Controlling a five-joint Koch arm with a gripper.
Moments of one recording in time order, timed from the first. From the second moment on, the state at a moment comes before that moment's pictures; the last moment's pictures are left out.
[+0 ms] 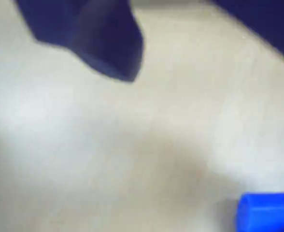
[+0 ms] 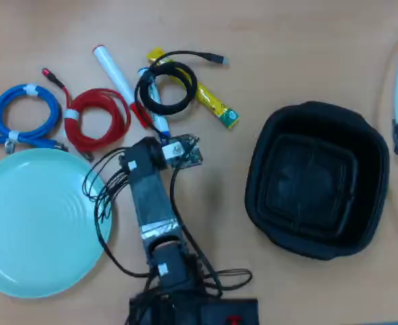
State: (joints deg) arm 71.7 90.0 97.6 79.1 17.8
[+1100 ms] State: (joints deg) arm 73.2 55.9 48.3 82.9 44.0
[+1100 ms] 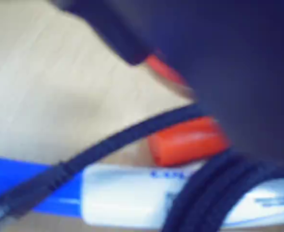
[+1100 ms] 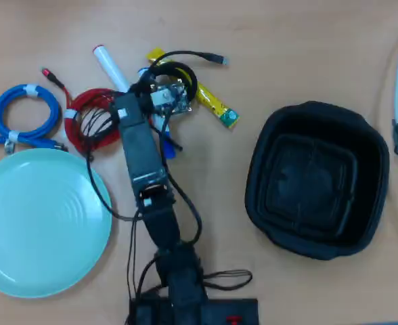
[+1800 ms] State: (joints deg) arm 72.5 51.7 47.5 80.2 44.1
